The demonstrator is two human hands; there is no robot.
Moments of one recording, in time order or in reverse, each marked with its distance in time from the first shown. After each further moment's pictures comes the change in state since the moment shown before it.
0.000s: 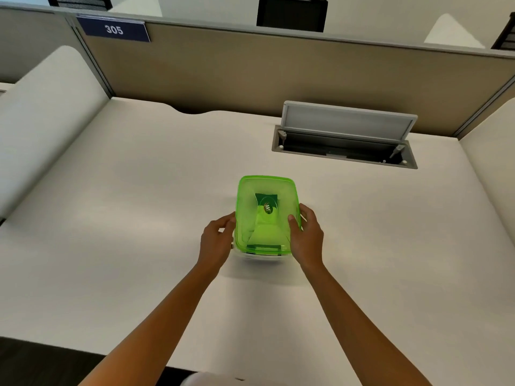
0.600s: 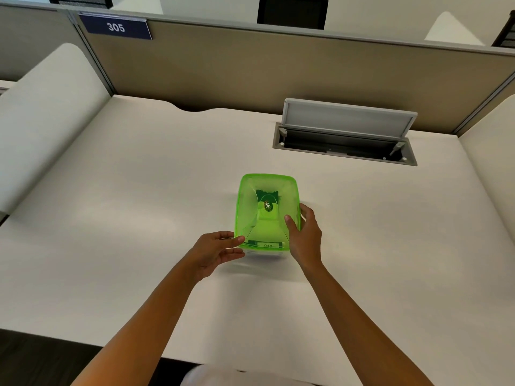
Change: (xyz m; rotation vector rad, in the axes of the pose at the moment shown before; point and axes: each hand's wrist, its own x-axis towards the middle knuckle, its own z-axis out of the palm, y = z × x) left_hand -0.002 -0.014 -0.030 -0.406 -0.361 -0.408; right_hand -0.012 -0.003 0.001 0.035 -0.027 0.047
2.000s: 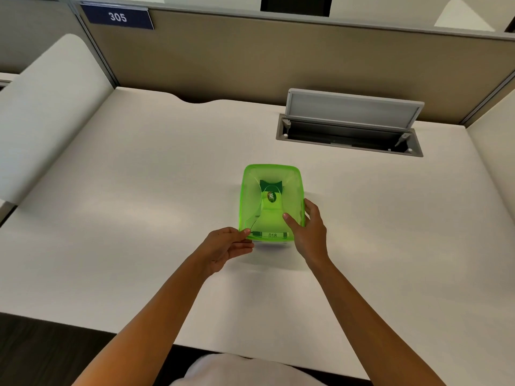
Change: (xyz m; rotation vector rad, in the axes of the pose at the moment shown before) left_hand -0.003 -0.013 0.012 0.004 0.061 -0.017; right_hand -0.009 0.008 -0.008 0.086 -0.086 0.047
